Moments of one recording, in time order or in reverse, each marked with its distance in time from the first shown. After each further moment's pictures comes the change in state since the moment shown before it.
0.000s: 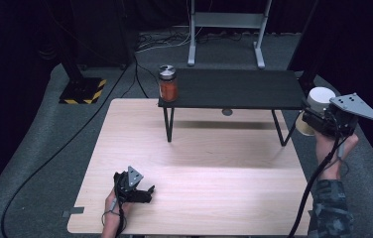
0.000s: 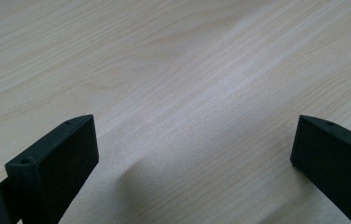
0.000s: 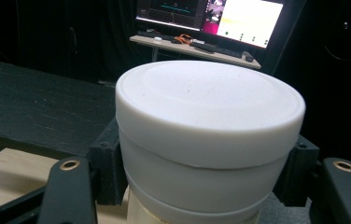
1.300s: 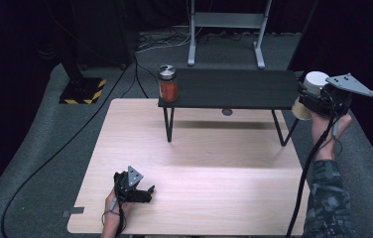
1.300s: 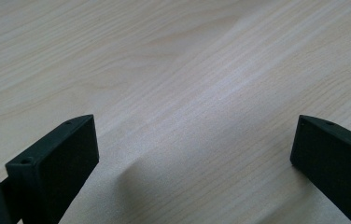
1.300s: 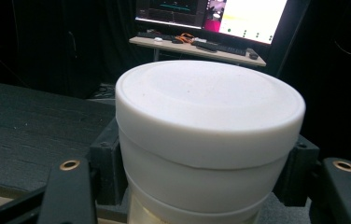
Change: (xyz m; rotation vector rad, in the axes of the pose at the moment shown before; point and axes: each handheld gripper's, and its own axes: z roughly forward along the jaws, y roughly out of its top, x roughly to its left) left arm 0.001 0.000 0.000 0.002 -0.006 -0.003; right arm -0.010 0.020 0.049 0.012 0.015 0.039
